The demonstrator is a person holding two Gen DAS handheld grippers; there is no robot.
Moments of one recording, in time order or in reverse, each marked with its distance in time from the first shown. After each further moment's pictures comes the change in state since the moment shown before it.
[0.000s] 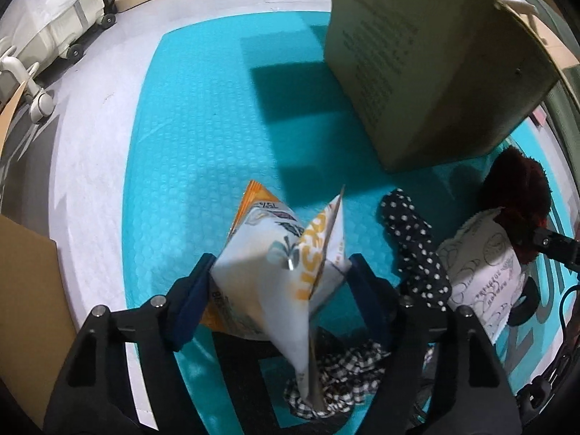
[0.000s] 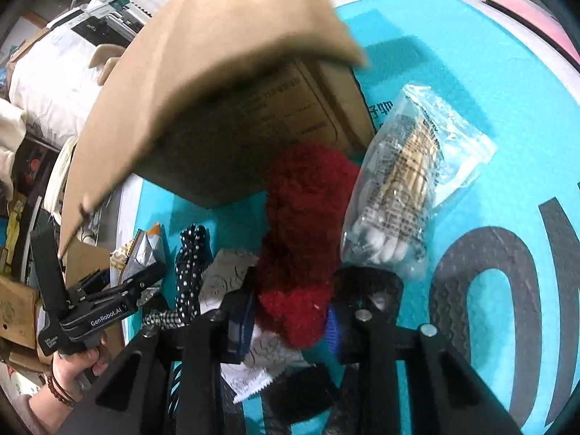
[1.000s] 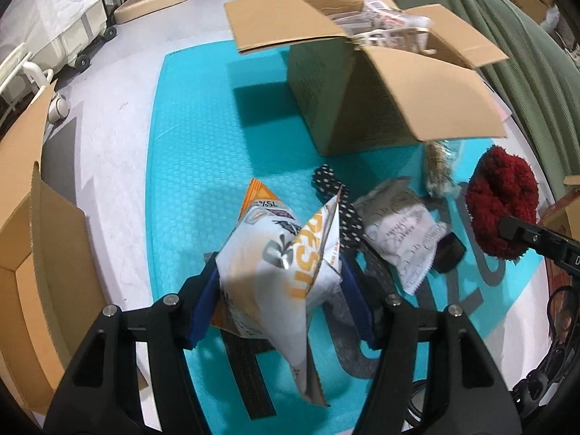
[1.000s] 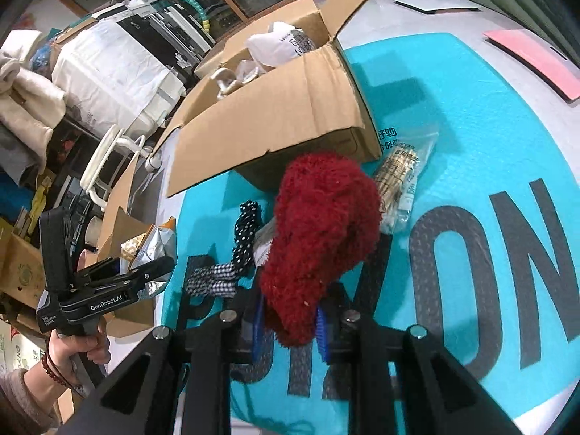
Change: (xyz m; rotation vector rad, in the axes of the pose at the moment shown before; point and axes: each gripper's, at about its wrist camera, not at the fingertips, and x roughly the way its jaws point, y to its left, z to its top) left arm -0.096 -0.019 -0.032 0.020 -0.029 -0.055; right arm -0.089 0.019 -0.031 -0.098 -0.061 0.060
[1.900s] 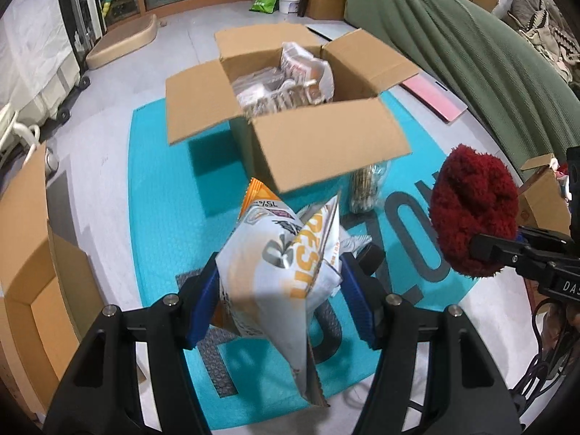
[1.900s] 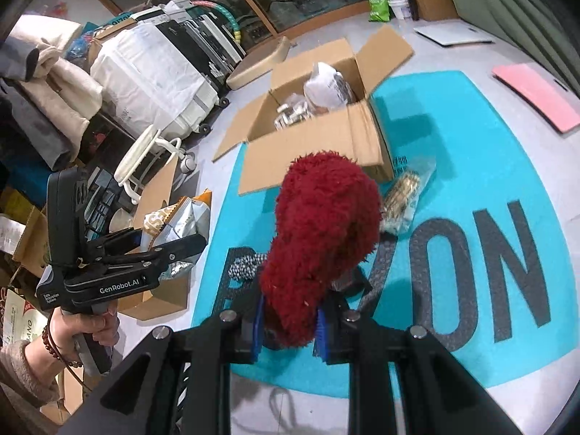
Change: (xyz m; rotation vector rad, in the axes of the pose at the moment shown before) left arm -0.071 -0.064 0.022 0.111 -0.077 -0.055; right arm -0.083 0.027 -0.014 -0.086 -0.060 0.053
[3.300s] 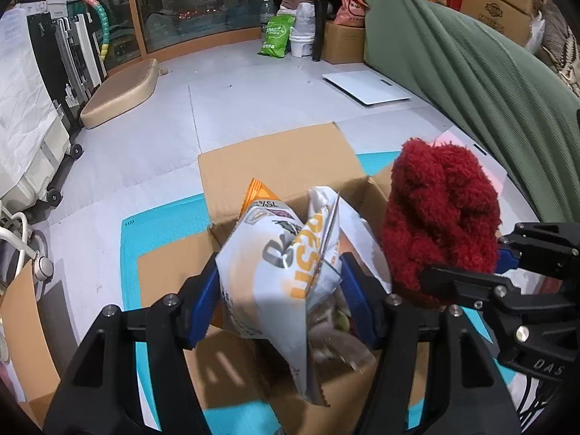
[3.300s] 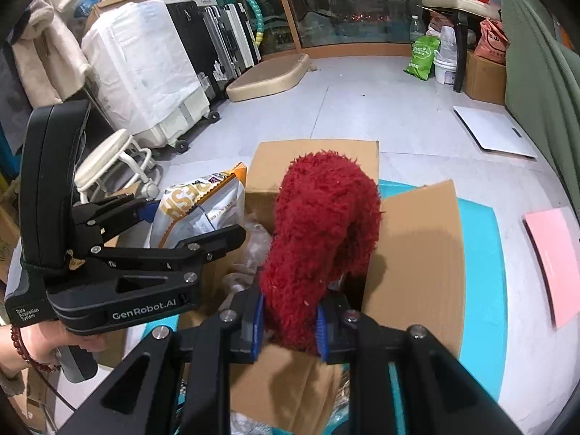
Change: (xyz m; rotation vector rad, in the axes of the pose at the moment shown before) left arm 0.090 0.008 0.201 0.006 -0.126 0.073; right arm 0.094 -0.002 0.211 -0.283 -0.006 -0.140
